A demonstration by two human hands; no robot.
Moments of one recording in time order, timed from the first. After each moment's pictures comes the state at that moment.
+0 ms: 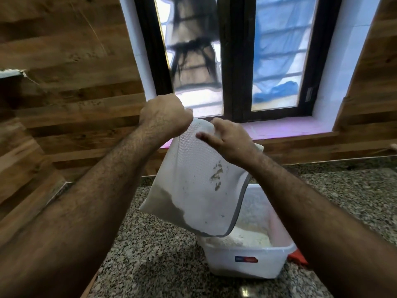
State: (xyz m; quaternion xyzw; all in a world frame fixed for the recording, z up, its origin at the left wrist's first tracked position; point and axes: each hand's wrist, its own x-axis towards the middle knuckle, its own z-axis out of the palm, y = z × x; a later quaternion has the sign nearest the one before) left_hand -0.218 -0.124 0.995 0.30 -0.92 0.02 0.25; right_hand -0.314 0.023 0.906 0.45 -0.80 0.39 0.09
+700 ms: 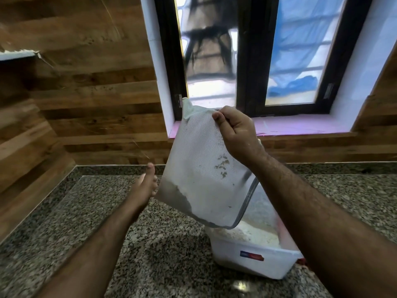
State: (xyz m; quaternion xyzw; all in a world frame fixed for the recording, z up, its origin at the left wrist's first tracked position) left_hand -0.105 -0.208 0.781 0.40 -0.75 -0.51 0.15; right_hand -0.308 -0.002 0.891 0.46 -0.66 0.58 0.12
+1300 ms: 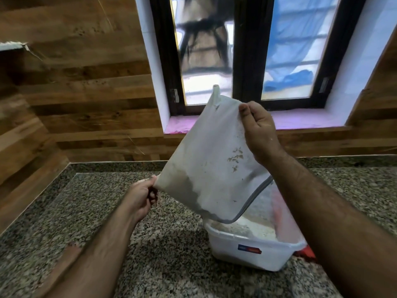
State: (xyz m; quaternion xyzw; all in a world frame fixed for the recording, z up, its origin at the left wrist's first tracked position) left_hand -0.115 -0.216 0.742 0.40 -0.52 -0.73 0.19; right_hand -0.327 0.036 0.879 0.35 -0.67 0.65 0.03
